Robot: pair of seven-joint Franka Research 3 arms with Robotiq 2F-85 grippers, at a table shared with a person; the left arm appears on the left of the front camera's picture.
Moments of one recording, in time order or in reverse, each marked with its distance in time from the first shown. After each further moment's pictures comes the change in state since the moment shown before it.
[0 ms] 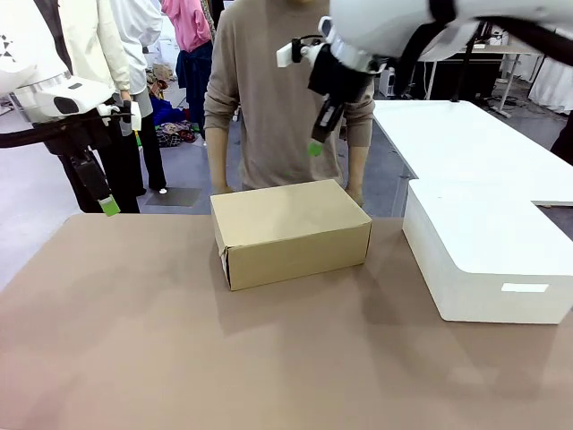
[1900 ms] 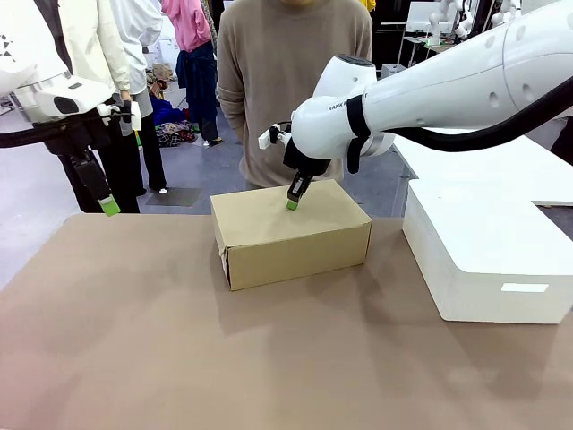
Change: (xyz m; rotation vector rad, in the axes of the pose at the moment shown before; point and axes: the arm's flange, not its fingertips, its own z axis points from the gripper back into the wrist) left arm 0.000 0.000 0.000 0.001 0.000 -0.001; right arm 0.020 -0.063 -0.204 -0.008 0.014 -0.006
